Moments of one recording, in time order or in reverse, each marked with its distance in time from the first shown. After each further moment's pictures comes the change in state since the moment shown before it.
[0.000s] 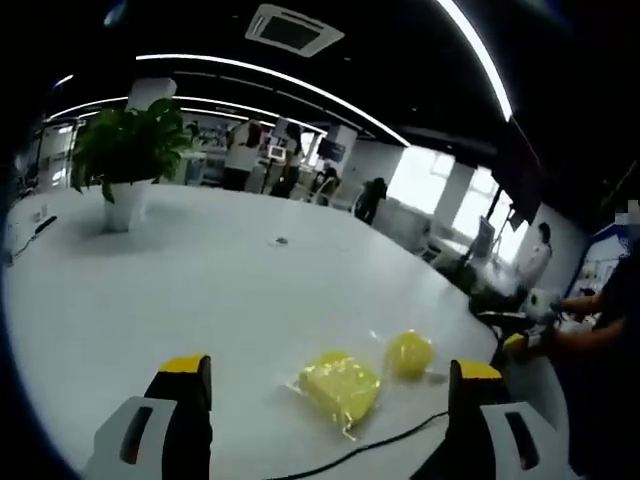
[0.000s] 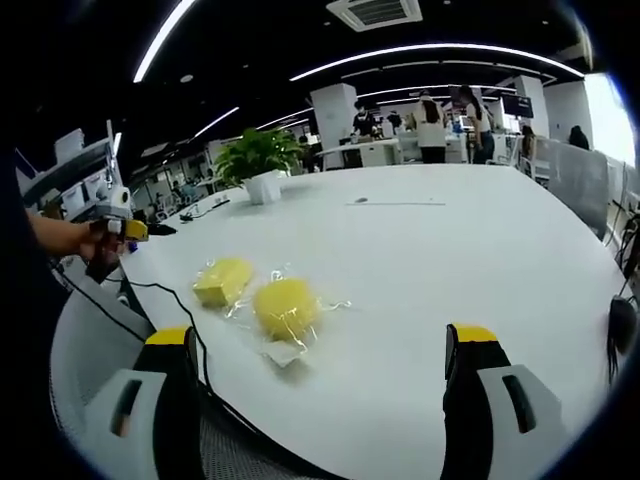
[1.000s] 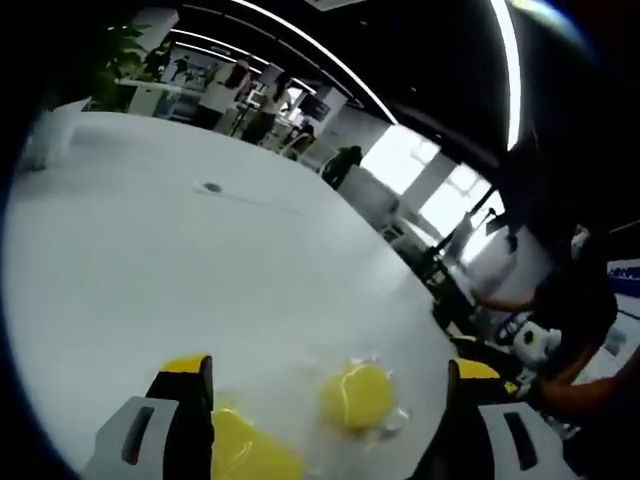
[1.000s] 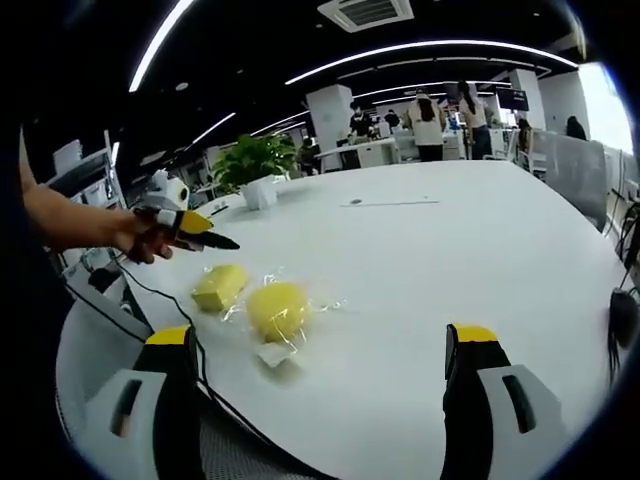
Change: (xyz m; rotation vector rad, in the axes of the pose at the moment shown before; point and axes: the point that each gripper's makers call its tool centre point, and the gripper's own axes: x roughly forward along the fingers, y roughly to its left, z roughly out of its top) left arm 0.140 -0.060 -0.019 -0.215 0.195 -0.198; right arm -0.003 -0.008 0.003 0.043 -0.011 0.007
